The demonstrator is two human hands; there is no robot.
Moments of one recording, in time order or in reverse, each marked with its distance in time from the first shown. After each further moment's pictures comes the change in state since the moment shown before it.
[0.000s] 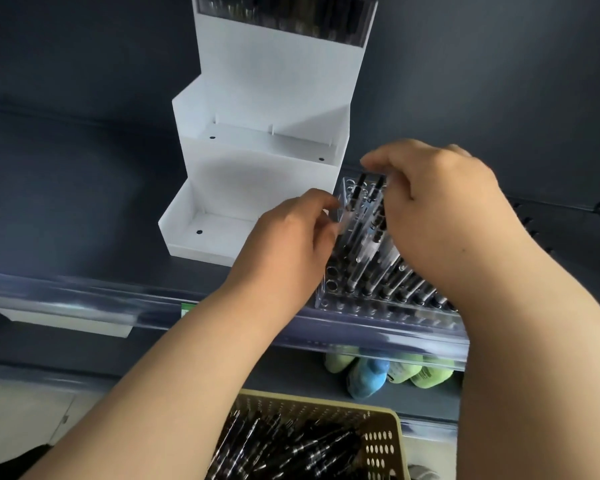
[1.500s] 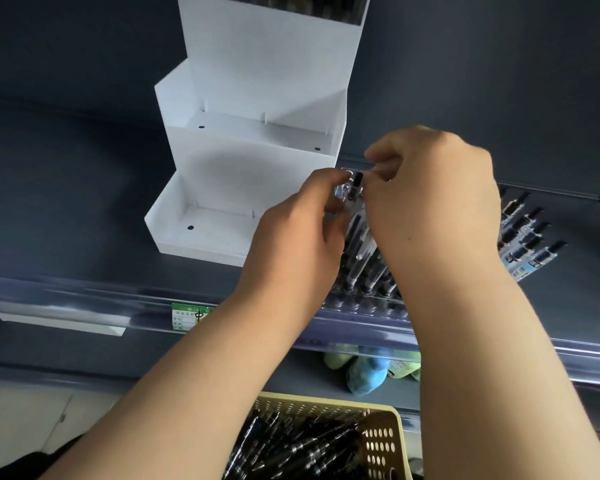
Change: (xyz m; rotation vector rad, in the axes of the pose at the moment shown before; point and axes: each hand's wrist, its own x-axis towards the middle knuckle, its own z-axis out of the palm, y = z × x) left_hand -0.001 0.016 0.012 -0.194 0.047 -0.104; right_hand 0.012 -0.004 0.025 0.014 0.140 0.263
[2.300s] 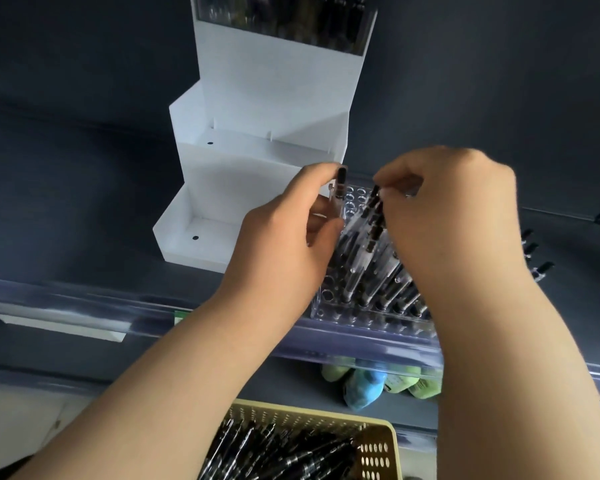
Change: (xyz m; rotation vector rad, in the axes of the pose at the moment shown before) left_hand 0.001 0.004 -0.019 -0.069 0.057 0.081; right_hand 0.003 0.009 -0.016 0.074 0.002 -0.087
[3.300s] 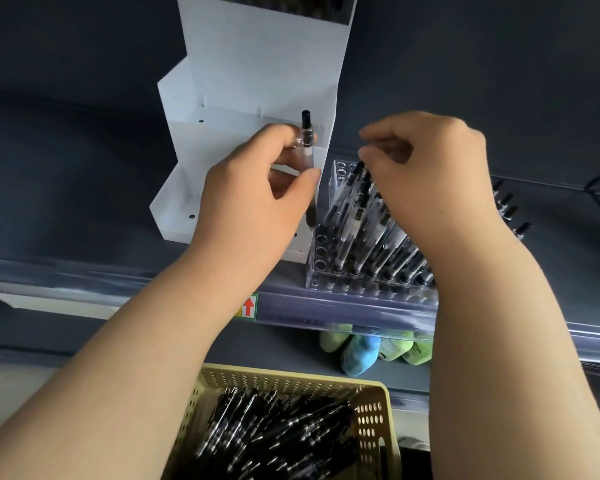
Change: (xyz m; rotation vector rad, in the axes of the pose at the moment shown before) left_hand 0.002 0.017 -0.019 0.081 0.052 -0.042; right_hand 0.004 0.015 0.004 0.196 -0.003 -0.050
